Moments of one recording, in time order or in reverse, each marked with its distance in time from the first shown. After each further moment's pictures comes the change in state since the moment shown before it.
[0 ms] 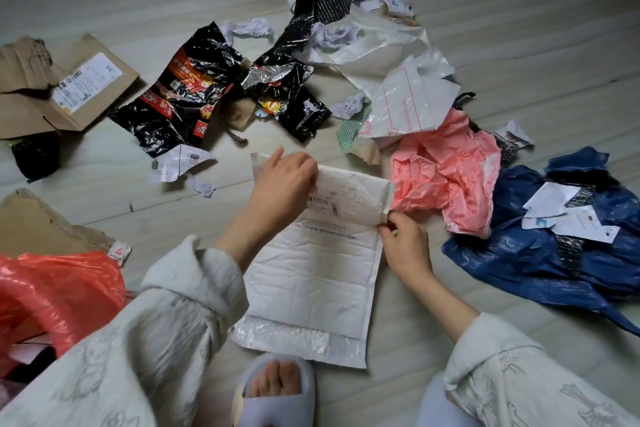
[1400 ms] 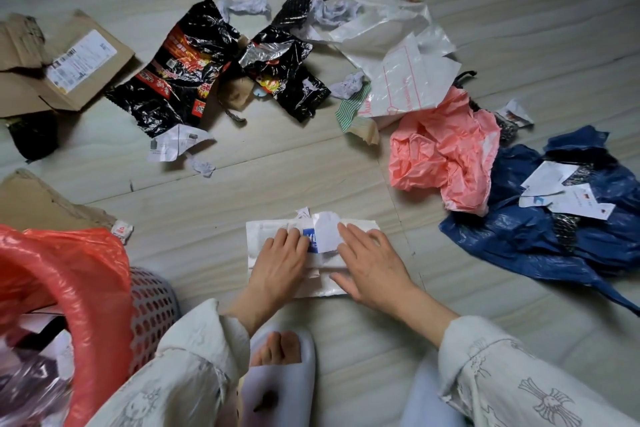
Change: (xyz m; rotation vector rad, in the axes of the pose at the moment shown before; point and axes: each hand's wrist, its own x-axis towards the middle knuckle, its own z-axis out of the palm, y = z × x) left_hand -0.120 0.019 0.086 0.252 -0.181 0.108; right_hand -0.057 0.016 0.023 -0.792 -0.320 -0.715
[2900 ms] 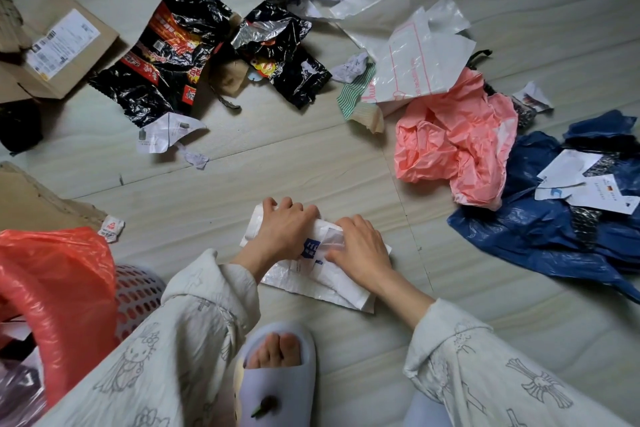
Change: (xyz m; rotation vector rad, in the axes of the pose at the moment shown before) left_hand 0.060 -0.020 -0.021 -0.161 -0.444 -0.121; right_hand 0.041 -0.013 0.001 0.541 -0.186 0.436
